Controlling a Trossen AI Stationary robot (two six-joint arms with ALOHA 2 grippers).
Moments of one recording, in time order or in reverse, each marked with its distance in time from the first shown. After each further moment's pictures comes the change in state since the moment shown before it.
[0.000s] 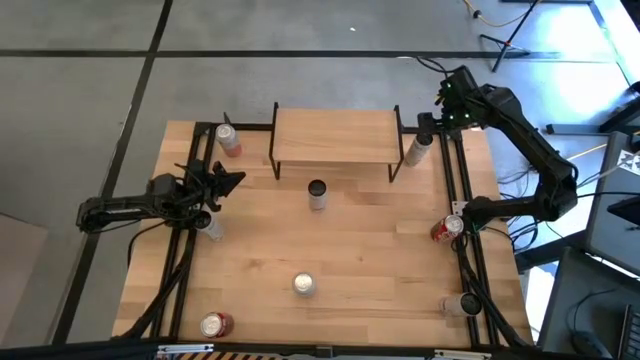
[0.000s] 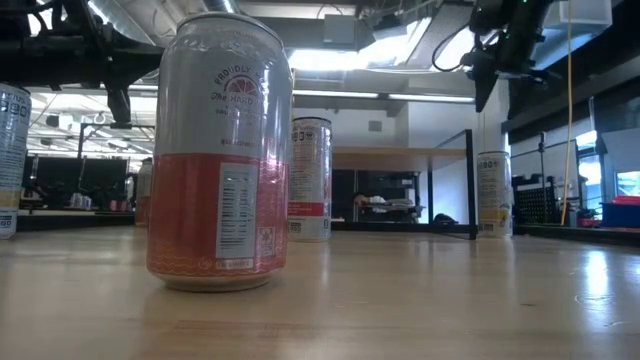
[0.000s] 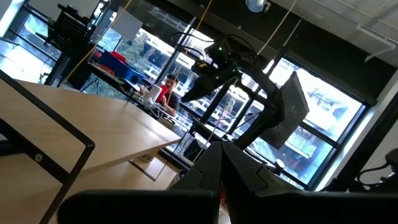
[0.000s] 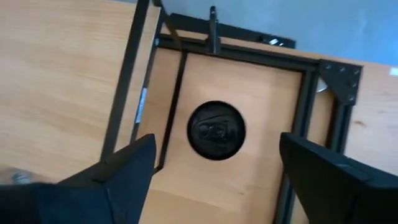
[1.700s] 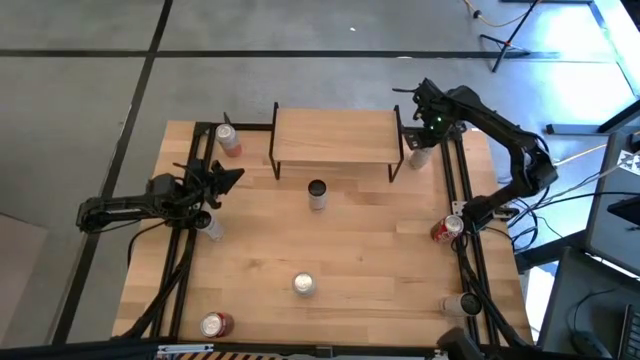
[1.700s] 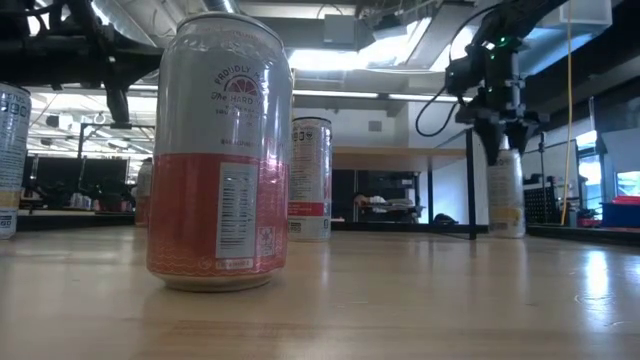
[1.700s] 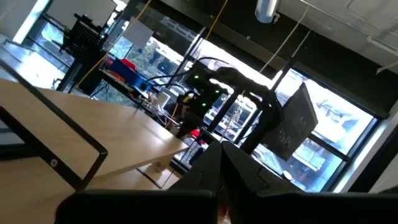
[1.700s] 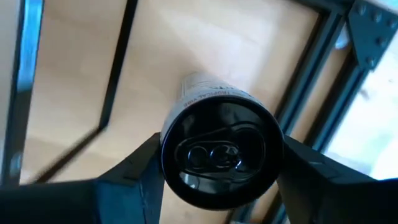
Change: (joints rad) left arm 0.000 0.000 0.000 0.012 -0.055 -0.017; right arm 0.032 0.226 -0.090 -0.067 0.023 -0.117
